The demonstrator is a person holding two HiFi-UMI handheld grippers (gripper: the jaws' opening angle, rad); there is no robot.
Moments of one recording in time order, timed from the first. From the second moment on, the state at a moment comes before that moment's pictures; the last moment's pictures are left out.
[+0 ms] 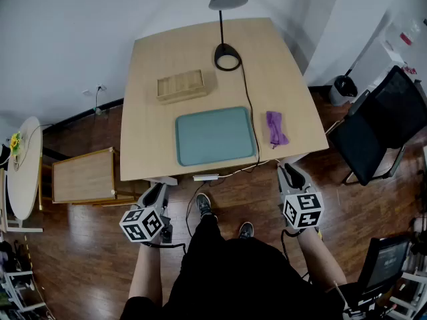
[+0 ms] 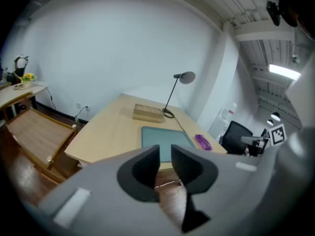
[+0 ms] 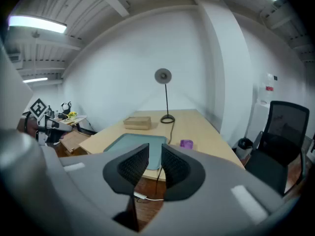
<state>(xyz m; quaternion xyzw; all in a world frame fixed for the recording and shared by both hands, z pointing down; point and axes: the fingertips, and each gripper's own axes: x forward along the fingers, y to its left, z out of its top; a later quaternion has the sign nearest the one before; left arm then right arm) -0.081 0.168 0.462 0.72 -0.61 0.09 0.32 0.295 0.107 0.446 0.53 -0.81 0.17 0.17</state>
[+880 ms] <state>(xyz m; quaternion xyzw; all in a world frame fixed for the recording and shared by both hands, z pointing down) -0.128 0.032 0.604 0.75 -0.44 0.25 0.44 0.347 -0.078 0.642 0.62 -0.59 0.26 0.44</state>
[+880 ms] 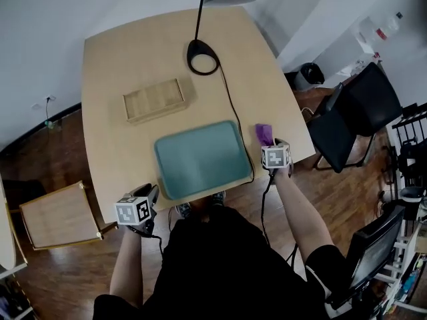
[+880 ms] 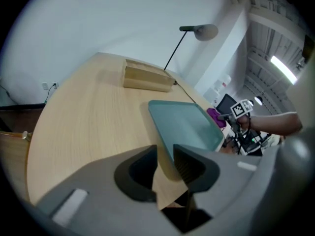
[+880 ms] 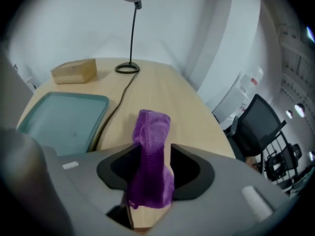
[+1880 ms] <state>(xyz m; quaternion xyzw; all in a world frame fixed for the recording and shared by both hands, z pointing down) -0.098 0.051 0.641 0.72 -0.43 0.29 0.46 0.162 -0.146 0.632 0.48 -0.73 0.22 0.44</state>
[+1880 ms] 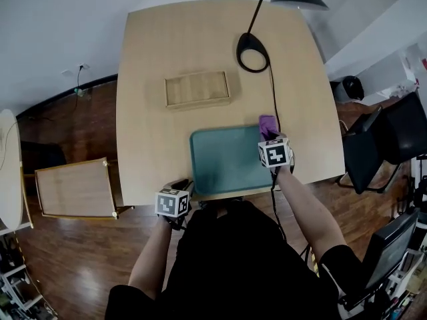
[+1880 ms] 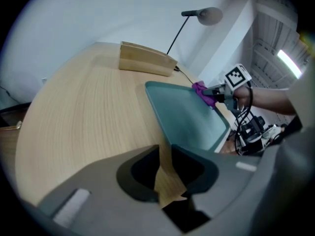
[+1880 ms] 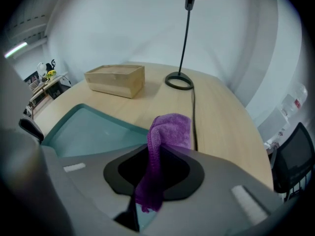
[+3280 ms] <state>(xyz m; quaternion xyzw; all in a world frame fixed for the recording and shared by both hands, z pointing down) -0.106 0.054 0.654 0.73 -0.41 0.34 0.43 0.033 -0.126 0.627 0.40 -0.79 0.26 0.39</state>
